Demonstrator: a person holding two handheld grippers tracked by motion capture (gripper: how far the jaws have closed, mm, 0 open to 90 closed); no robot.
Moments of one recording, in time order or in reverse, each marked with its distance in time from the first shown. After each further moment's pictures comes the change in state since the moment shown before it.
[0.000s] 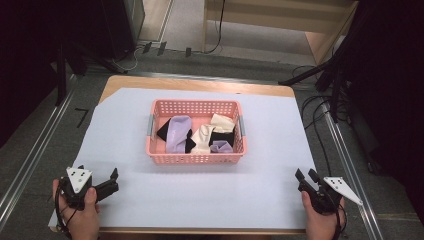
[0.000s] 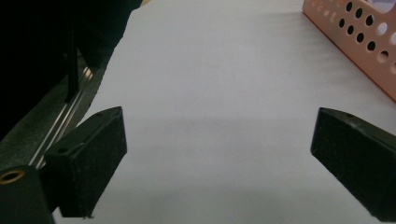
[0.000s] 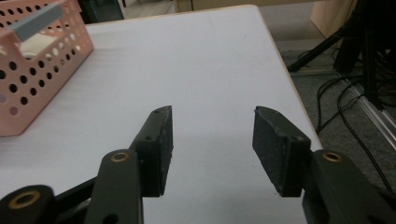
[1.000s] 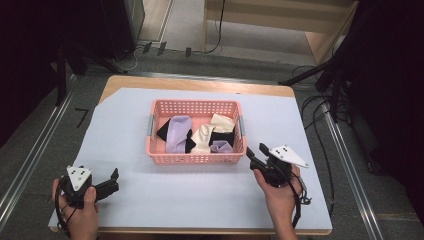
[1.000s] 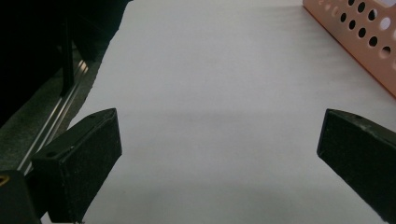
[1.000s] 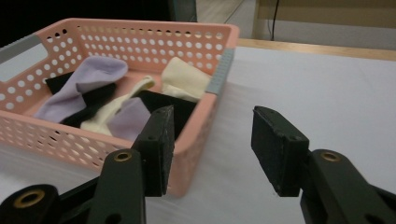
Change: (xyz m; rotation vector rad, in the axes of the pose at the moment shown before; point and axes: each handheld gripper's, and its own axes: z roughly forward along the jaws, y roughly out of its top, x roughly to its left) left arm 0.002 0.001 0.003 0.030 -0.014 -0.005; right arm 0.138 0.057 0.042 0.048 0.233 -0.178
